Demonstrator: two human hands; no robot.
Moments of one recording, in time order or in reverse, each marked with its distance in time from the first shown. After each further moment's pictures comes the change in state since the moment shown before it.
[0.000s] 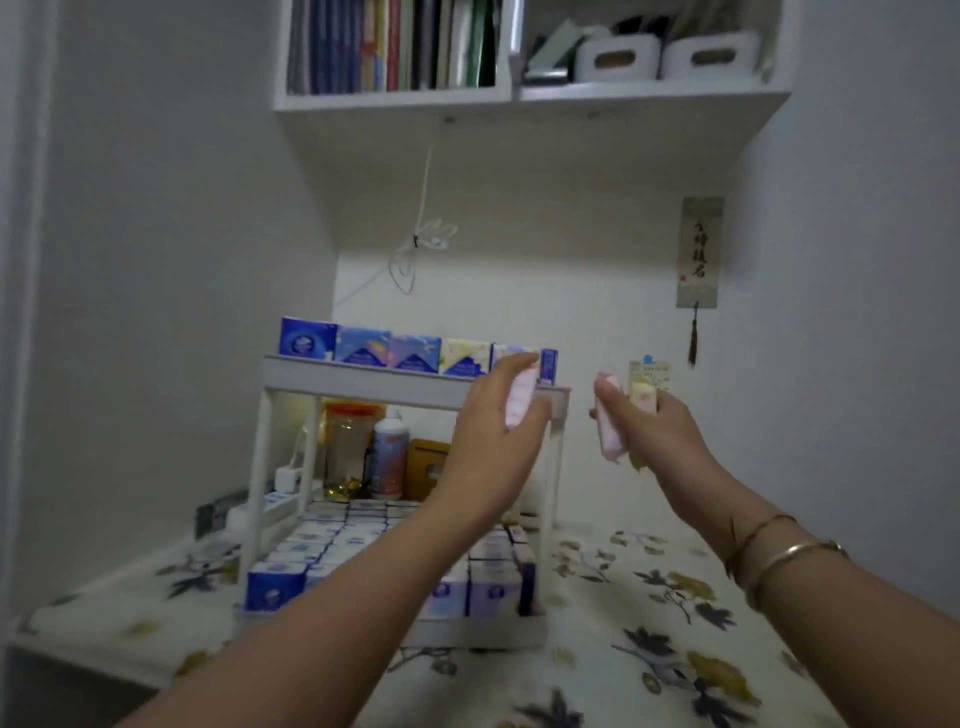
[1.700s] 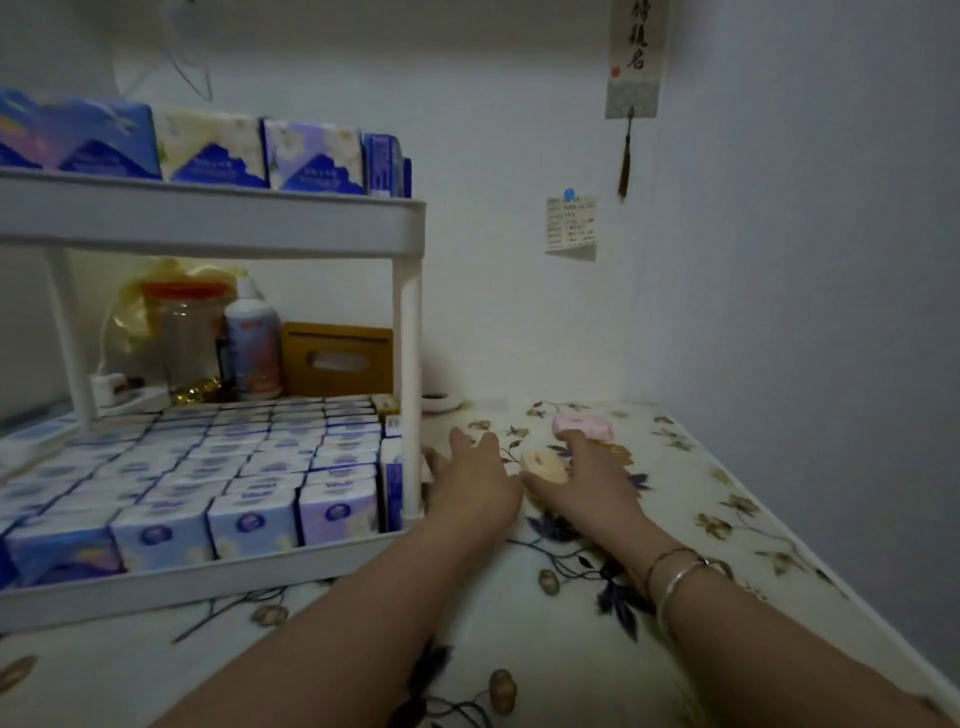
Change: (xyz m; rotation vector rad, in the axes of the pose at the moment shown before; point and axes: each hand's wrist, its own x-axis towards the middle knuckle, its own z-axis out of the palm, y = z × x) left_hand -0.037 -0.160 0.169 0.710 -0.578 -0.539; right_hand 0.009 0.238 -0.028 -0.764 -0.134 0.215
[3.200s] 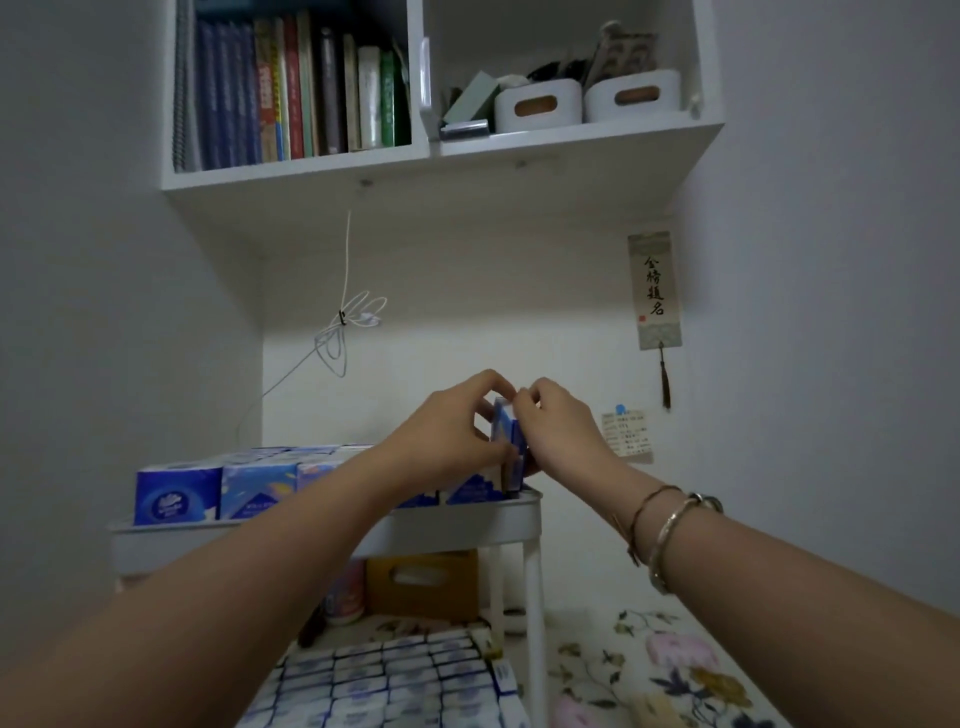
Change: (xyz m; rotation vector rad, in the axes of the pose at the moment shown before) left_hand -0.017 0.017 -0.307 -0.113 0.266 0.551; right_hand 0.030 -0.271 -0.150 0.454 0.165 -0.330
